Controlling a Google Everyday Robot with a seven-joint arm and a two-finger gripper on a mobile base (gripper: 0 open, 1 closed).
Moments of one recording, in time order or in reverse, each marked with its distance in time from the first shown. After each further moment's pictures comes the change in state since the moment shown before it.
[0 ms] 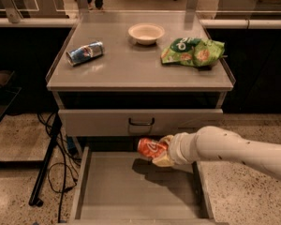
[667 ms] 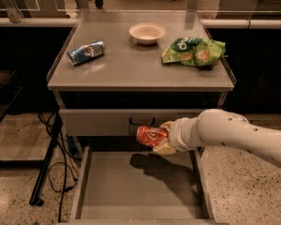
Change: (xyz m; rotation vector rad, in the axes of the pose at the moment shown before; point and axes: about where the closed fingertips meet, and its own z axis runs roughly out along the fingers) arm -0.043 -0.025 -0.039 0.028 0.008 -0.101
